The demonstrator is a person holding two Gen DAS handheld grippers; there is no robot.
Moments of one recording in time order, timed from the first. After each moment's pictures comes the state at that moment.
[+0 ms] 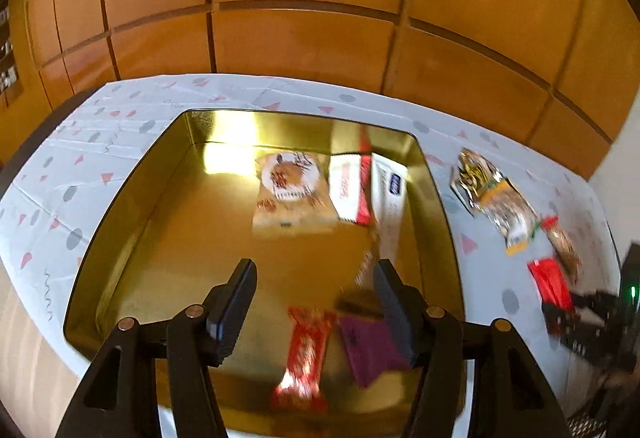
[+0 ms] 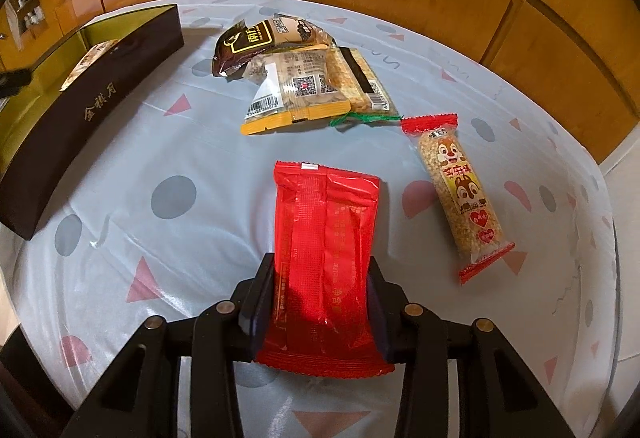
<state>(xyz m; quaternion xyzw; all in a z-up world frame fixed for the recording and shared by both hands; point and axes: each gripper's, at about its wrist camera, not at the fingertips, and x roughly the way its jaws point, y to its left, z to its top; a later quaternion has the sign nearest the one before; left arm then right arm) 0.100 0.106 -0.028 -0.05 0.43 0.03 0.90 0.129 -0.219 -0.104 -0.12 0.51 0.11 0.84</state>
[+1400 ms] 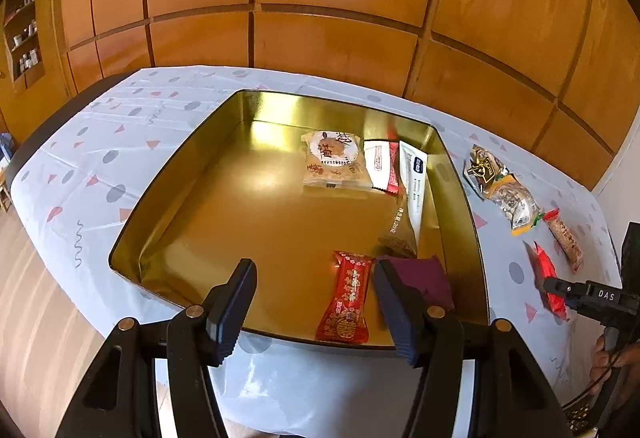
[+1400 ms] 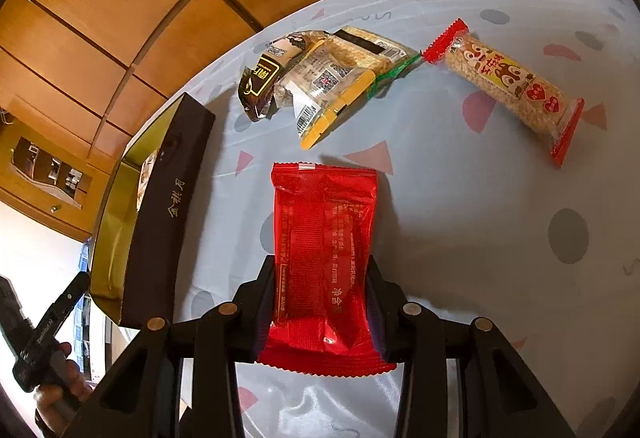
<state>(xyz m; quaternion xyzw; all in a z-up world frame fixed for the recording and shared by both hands) 0.041 0.135 -0.030 -0.08 0.41 0.06 0.91 0.120 -0.229 -0.104 0.21 0.53 0.15 0.81</state>
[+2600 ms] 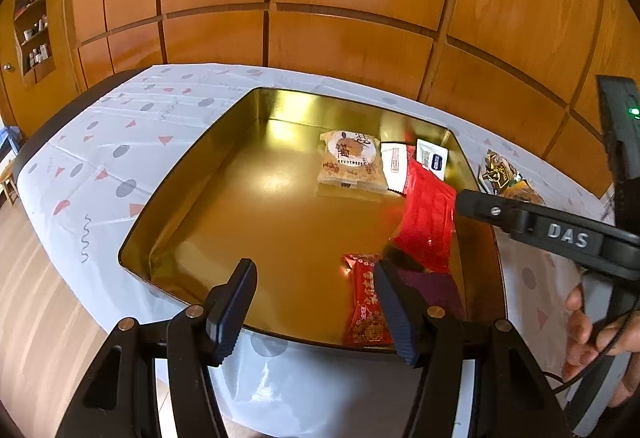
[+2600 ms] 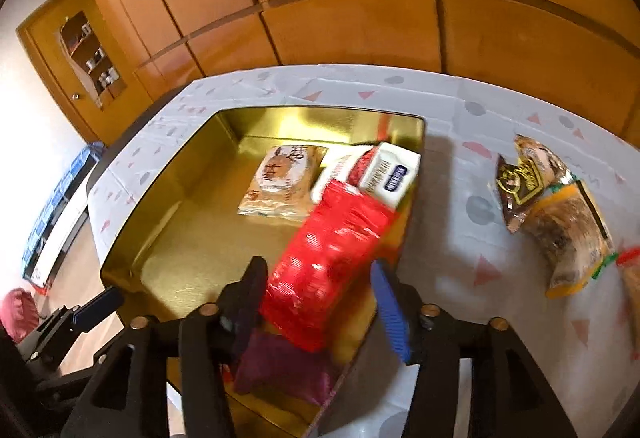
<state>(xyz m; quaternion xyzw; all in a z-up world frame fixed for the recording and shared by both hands) 0.042 0.145 -0.039 -0.09 0.41 0.08 0.91 0.165 -0.024 -0.047 0.02 0.46 0.26 0.85</state>
